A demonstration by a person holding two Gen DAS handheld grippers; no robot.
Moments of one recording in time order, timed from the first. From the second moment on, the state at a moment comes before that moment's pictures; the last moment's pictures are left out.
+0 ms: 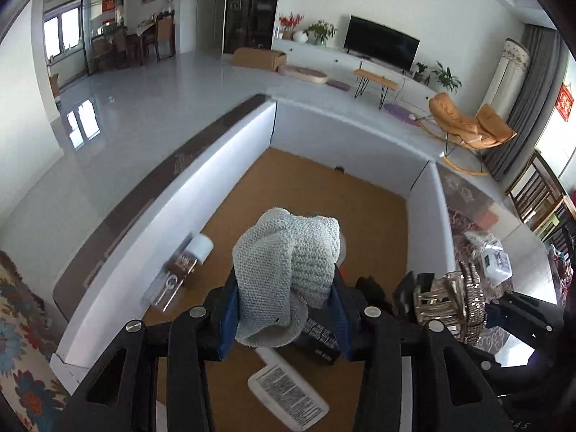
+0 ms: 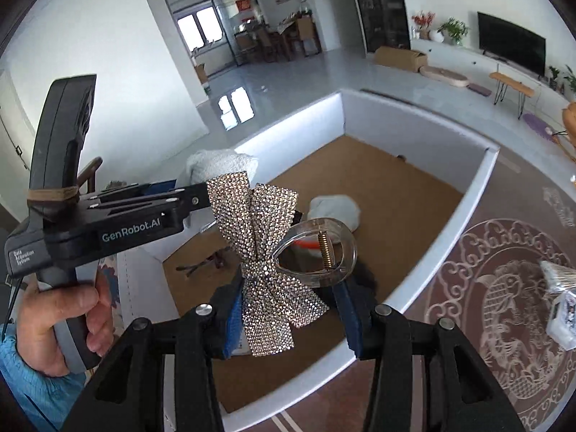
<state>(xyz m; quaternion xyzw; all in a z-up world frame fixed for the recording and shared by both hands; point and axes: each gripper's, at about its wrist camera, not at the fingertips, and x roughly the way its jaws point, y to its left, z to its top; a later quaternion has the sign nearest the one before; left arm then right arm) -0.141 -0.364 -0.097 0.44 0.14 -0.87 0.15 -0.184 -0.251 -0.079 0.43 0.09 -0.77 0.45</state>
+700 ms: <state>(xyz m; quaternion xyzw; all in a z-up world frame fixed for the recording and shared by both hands) -0.133 -0.313 -0.137 0.50 0.06 -0.85 0.13 -0.164 -0.189 -0.082 0.44 0.06 -0.80 0.41</state>
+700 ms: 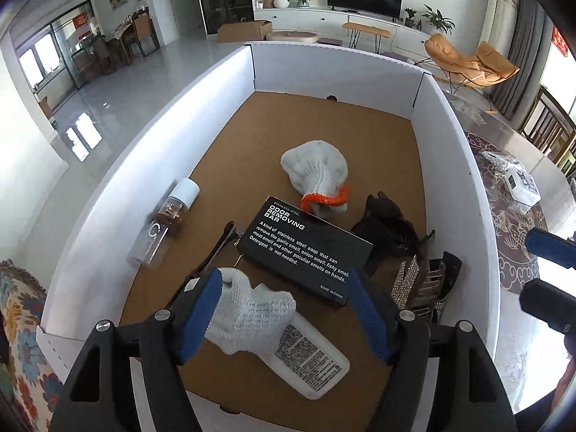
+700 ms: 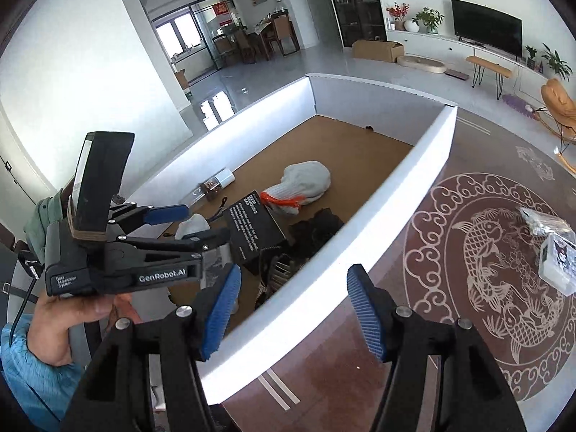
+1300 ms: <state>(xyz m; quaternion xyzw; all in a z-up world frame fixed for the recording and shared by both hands) -0.114 -0.278 -0.080 0.44 0.04 -0.89 0.13 -0.149 -0.033 -0.125 0.45 -0.02 -0.83 0.32</state>
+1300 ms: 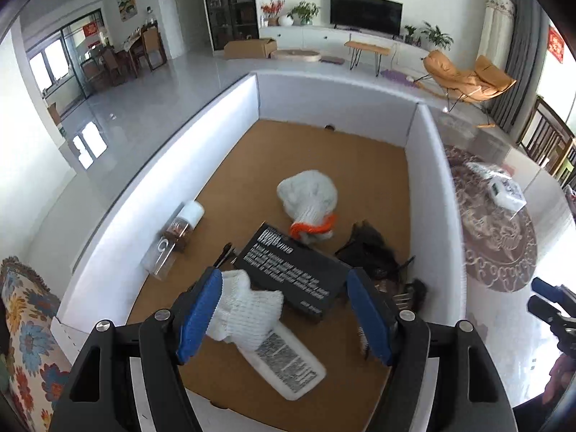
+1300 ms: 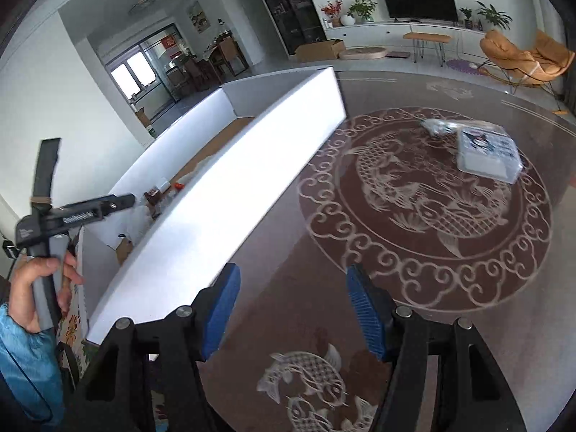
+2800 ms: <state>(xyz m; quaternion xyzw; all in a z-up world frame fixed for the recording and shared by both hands) -0.221 -0.038 -0.165 0.48 0.10 -0.87 -0.03 -0.273 0.114 -0.138 0.49 -0.01 -0.82 0.28</state>
